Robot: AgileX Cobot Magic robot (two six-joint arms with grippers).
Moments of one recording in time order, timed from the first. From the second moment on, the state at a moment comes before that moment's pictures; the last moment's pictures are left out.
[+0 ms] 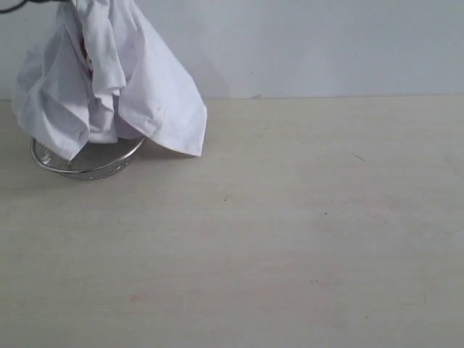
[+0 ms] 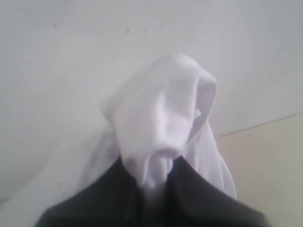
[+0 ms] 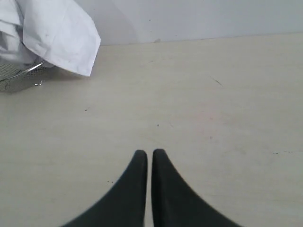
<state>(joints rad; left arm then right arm) -0.01 1.87 -1.67 -0.89 0.49 0.89 0.24 0.00 0.00 -0.02 0.33 0.22</state>
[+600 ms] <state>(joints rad) -0.01 1.34 -1.67 -0.98 0.95 0.77 0.24 0.00 0.00 -0.02 0.33 0.22</state>
